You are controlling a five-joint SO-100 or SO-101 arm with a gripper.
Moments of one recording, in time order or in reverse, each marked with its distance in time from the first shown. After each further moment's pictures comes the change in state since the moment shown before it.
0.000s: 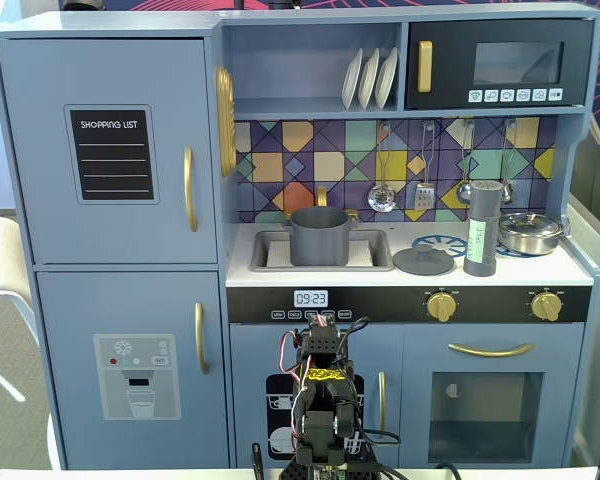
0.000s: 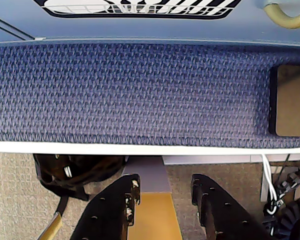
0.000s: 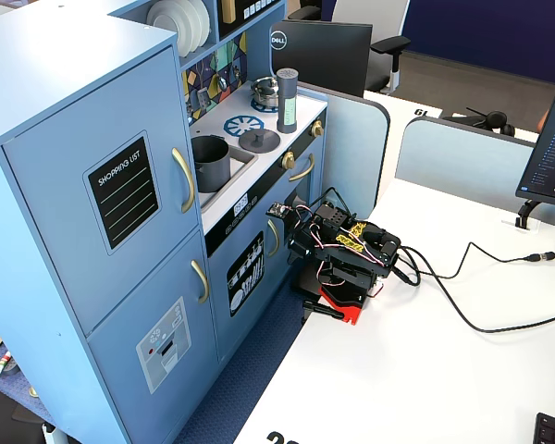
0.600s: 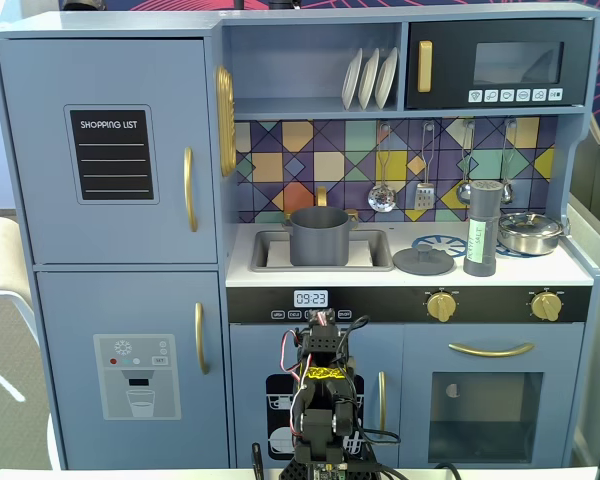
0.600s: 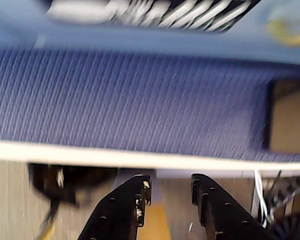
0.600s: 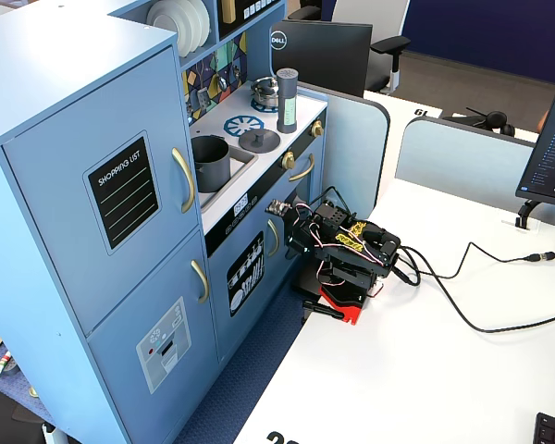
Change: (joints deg) arm 1.4 -2.0 -2.0 -4.2 -1.9
